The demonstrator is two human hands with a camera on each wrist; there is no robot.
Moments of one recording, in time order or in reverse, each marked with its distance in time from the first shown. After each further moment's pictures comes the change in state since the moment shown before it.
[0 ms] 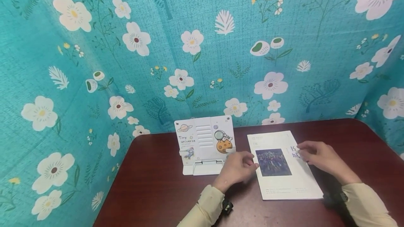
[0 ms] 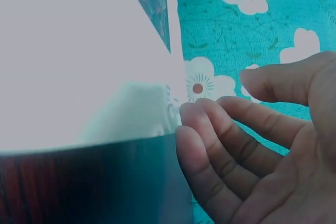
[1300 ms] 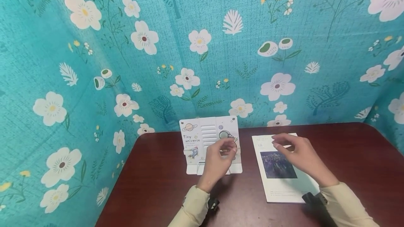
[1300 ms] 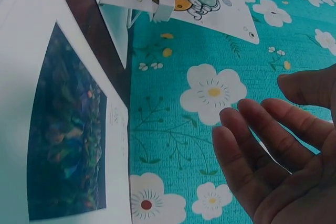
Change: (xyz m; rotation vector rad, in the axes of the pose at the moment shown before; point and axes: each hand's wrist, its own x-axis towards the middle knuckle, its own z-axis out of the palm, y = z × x) left_hand -0.017 -0.015 -0.057 -0.217 0.390 0.160; right_hand 0.003 -0.101 0.029 0.055 0.236 -0.362
